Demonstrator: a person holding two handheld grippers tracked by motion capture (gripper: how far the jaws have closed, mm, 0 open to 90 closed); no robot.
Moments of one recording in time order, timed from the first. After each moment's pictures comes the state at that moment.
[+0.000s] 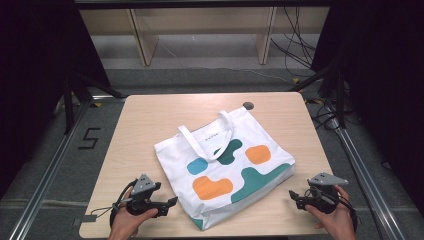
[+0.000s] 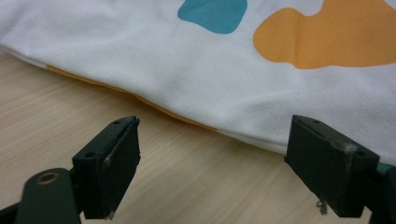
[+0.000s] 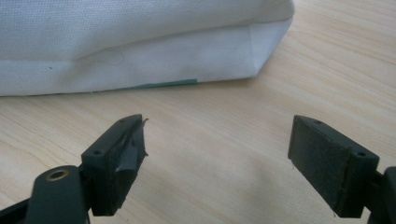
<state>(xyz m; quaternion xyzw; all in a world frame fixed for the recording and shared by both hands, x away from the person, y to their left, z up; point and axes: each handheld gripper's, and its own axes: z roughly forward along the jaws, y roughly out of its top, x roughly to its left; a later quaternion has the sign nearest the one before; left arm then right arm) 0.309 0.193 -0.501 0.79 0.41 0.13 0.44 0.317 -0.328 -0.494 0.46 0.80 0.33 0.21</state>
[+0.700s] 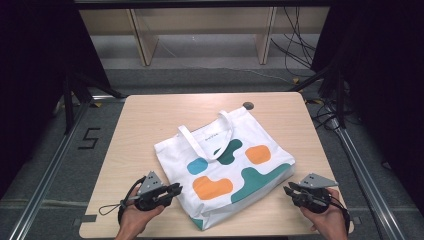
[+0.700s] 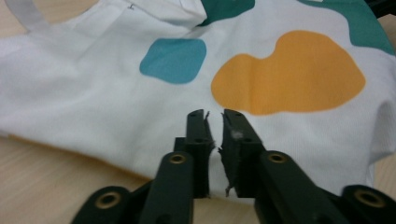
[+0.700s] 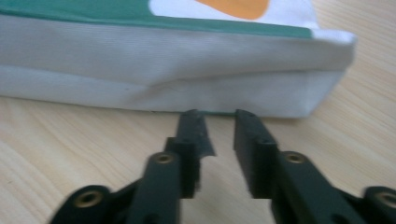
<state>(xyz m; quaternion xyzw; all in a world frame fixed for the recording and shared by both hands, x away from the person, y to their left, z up) 0.314 0.166 -0.484 0.79 0.36 0.14 0.48 0.310 -0.298 -0.484 0.40 0.83 0.34 0.21</state>
